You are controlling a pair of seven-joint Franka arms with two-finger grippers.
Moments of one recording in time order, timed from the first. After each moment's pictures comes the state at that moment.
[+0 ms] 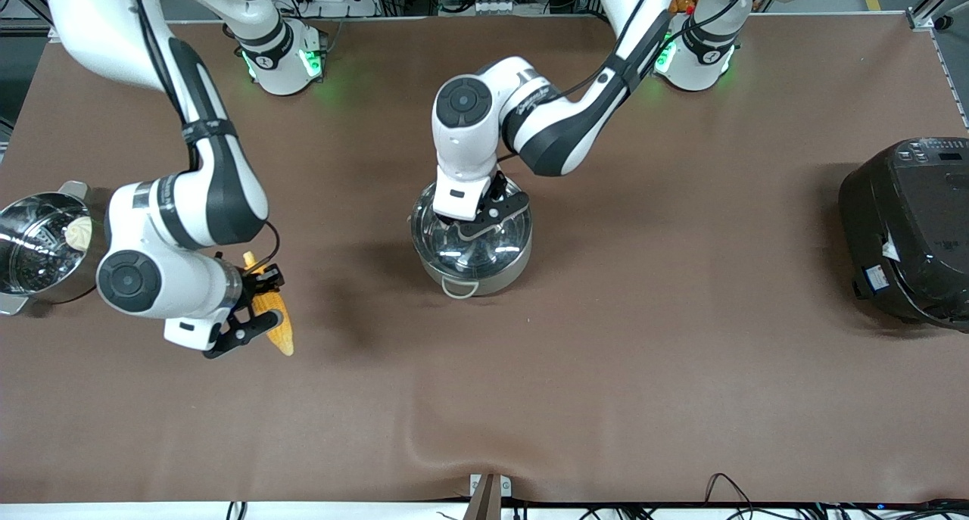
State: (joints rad) left arm -0.77 0.63 -0.11 -1.29 0.05 1.95 -1.41; right arm 0.20 0.55 0.01 -1.42 -0.01 1.75 -0.32
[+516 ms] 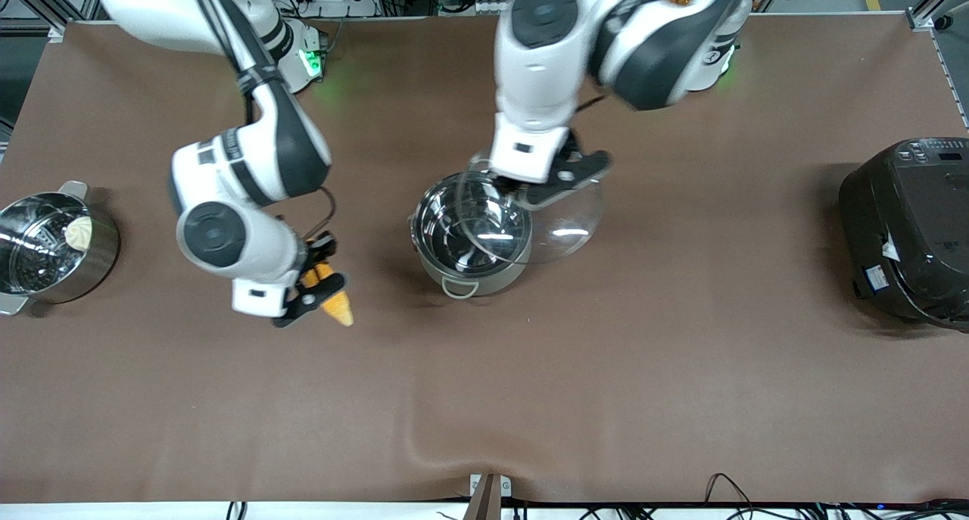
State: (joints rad) left arm -0.63 0.38 -0.10 -1.29 0.05 1.68 -1.19; right arm 0.37 0.51 0.02 -1.42 0.00 1.71 -0.23
